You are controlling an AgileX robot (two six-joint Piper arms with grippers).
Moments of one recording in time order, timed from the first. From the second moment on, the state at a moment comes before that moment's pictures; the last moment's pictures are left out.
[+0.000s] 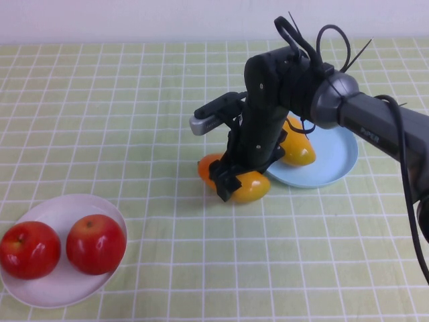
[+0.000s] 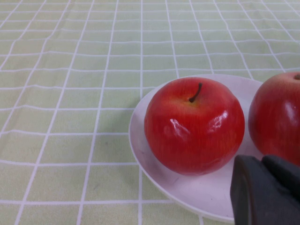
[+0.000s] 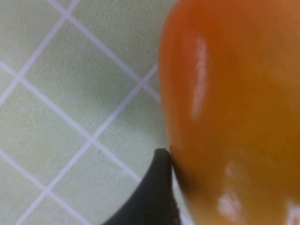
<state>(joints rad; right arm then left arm) 0.61 2.27 -2.01 0.10 1.19 -0.16 -0.06 -0.01 0.02 -0.03 0.37 0.02</state>
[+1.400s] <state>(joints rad) 0.32 2.09 -2.02 -0.03 1.14 0.20 -0.06 -0.01 0.02 -0.03 0.37 0.02</state>
